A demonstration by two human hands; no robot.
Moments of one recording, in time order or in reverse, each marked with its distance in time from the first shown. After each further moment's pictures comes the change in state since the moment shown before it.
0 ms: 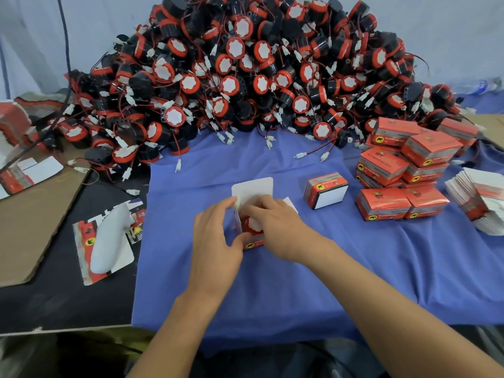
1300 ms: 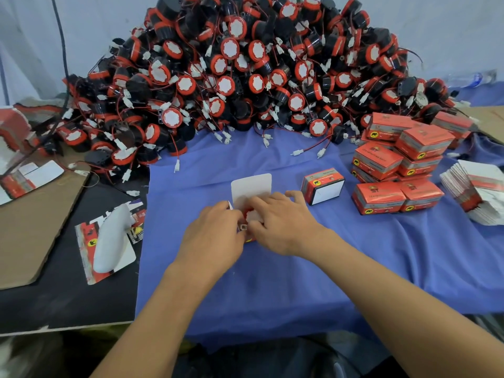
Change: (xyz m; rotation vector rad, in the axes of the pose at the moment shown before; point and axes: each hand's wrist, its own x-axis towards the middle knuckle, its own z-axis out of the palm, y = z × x) left_hand 0.026 0.028 -0.022 0.697 -0.397 0.035; right_hand -0.010 -0.001 -0.006 -0.079 0.070 0.067
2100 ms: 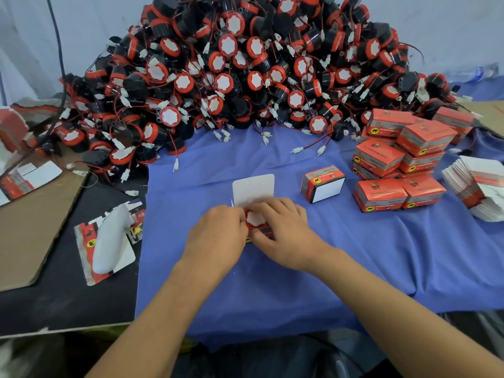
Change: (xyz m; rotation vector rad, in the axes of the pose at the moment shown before) left_hand 0.004 0.010 -0.001 -0.019 -0.011 -0.078; right_hand -0.017 0.012 0.032 0.312 0.205 -0.036
